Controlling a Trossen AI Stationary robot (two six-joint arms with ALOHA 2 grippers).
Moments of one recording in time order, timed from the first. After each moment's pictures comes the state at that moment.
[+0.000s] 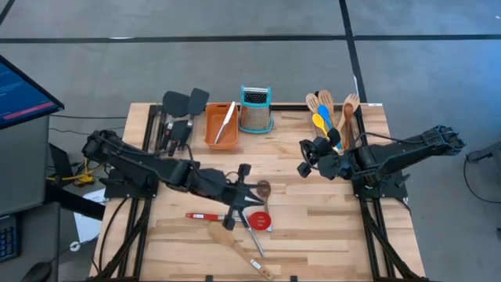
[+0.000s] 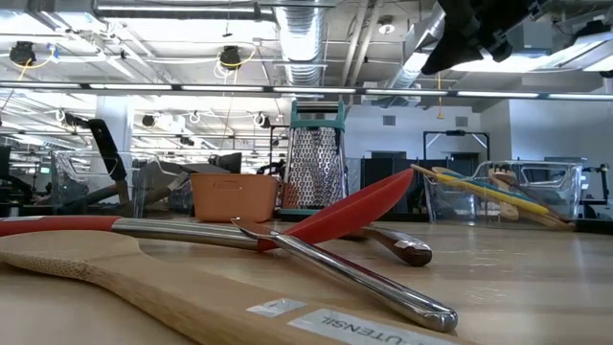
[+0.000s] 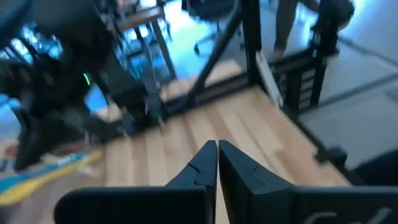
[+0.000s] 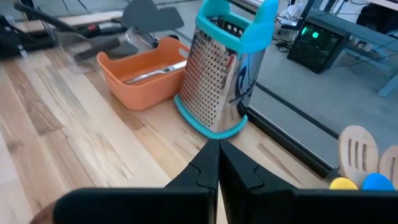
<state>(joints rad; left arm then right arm) -0.36 1.55 1.36 -0.16 -0.18 0.20 0.26 1.07 0.82 -0.48 0.94 0.46</state>
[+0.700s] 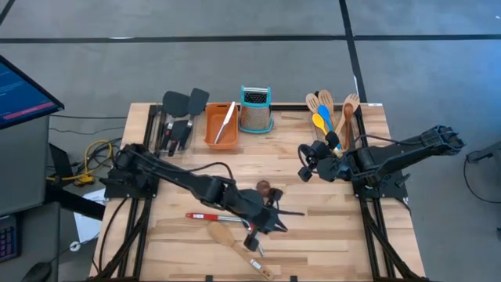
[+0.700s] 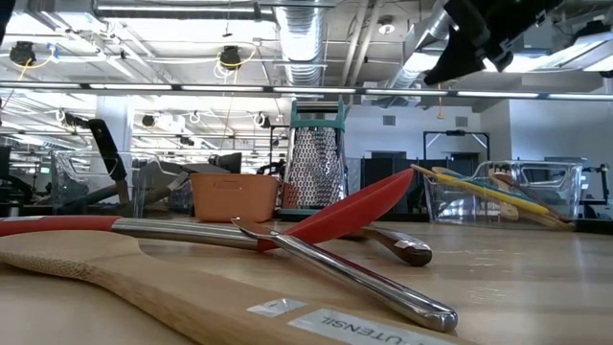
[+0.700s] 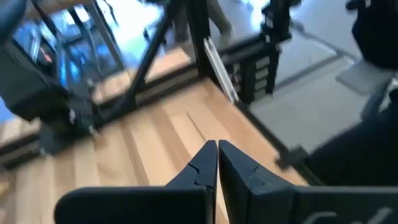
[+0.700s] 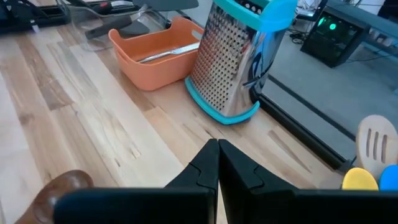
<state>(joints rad) -0.37 1.90 1.66 -0.21 0.01 0.20 0.26 1.07 0.79 -0.49 0.88 0.46</state>
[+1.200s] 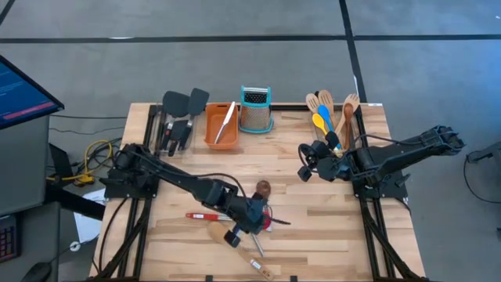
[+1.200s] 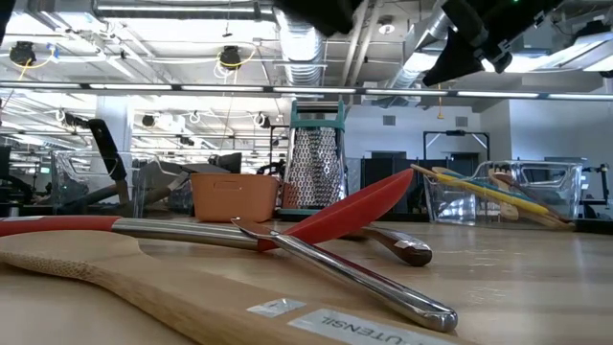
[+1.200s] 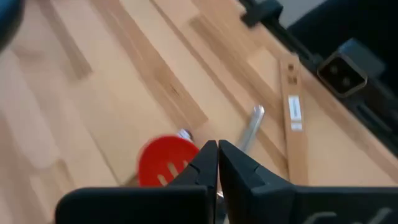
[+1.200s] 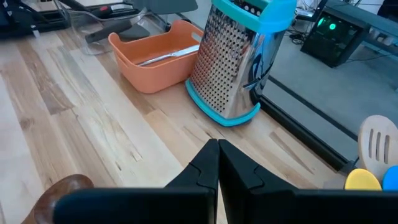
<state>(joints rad) -0.37 1.90 1.53 -0.53 0.07 0.26 0.26 1.07 0.78 -0.47 0.88 0.46</state>
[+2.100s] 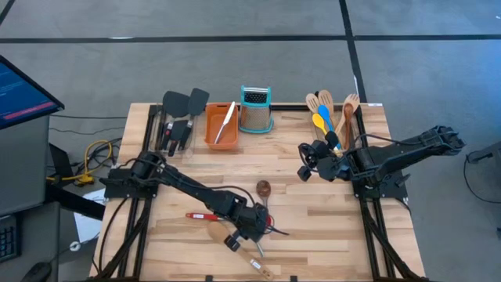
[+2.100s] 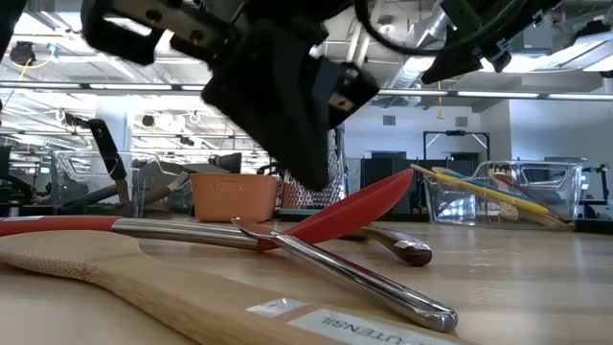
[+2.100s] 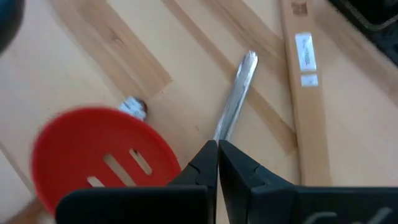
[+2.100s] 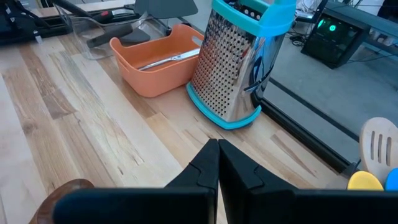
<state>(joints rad) -0.38 2.07 1.48 -0.47 0.13 0.30 0.26 1.07 0.78 -0.45 0.88 0.46</state>
